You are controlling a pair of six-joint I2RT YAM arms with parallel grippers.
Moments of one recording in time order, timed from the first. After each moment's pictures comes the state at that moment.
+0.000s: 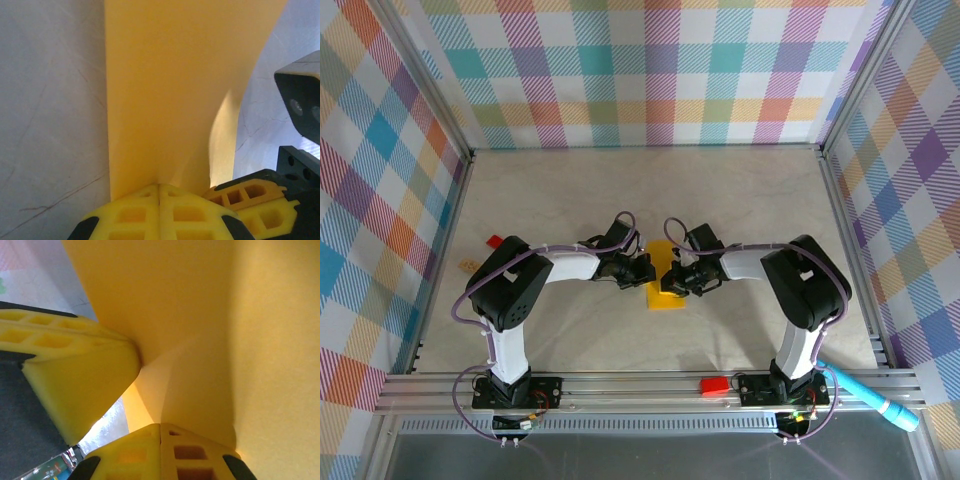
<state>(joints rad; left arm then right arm) -0.65 1.88 0.99 -0.08 0.45 -0.82 0.54 1.80 0.83 -0.16 -0.68 0.67</state>
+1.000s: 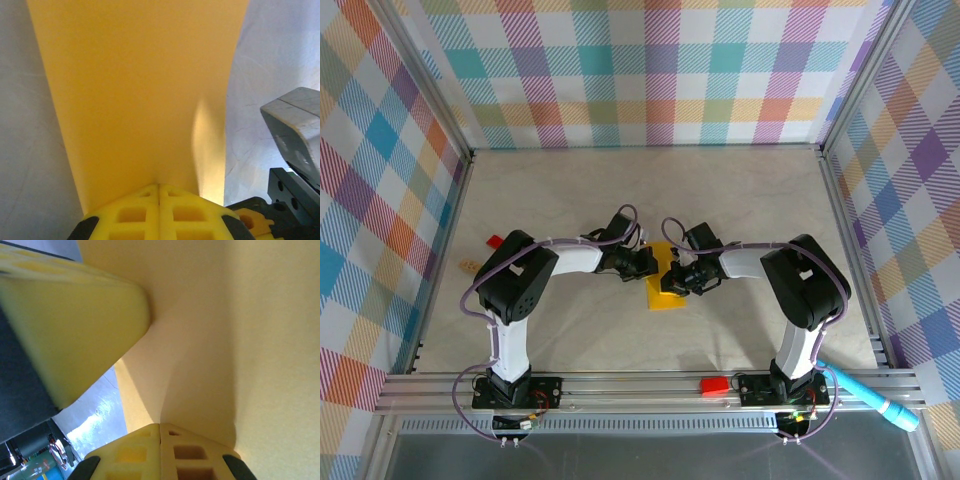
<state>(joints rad) -0.61 1.94 1.06 -0.07 0.49 -0.78 0.54 1.81 0.85 -0.20 -0.67 0.61</state>
